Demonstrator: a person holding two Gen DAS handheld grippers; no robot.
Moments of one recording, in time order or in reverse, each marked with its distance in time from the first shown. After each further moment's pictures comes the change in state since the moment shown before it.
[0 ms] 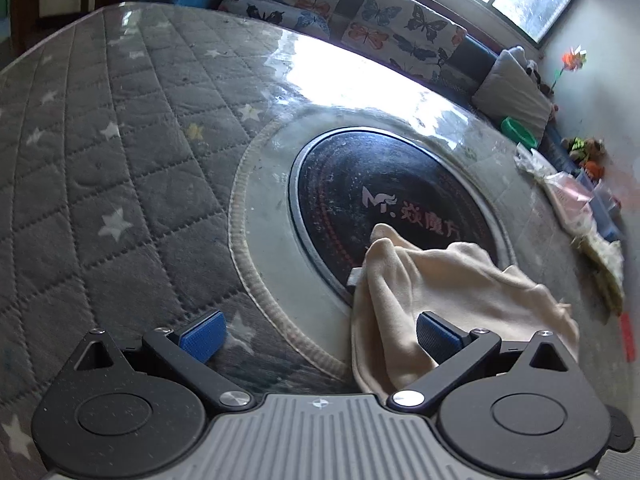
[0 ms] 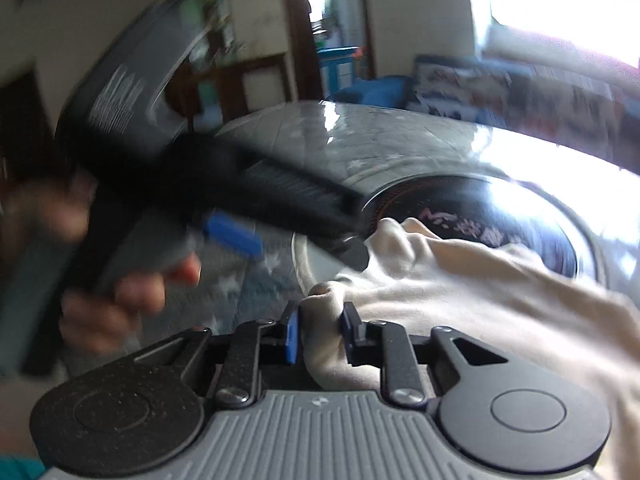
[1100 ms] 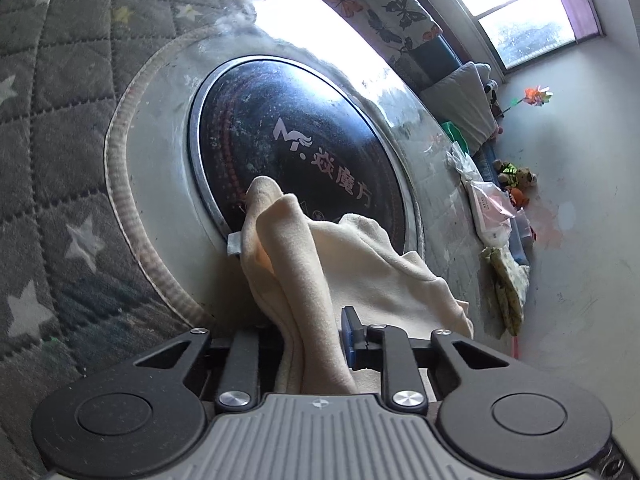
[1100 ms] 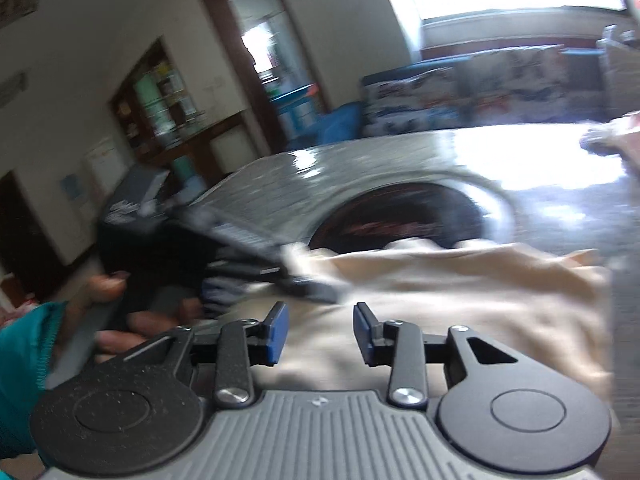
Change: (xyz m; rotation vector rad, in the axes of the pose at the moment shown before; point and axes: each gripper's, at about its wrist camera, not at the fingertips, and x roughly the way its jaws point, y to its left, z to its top) left arm 0.028 -0.012 -0.013 -0.194 0.125 -0.308; right arm -0.077 -0.087 -0.026 0.186 -0.135 -0.102
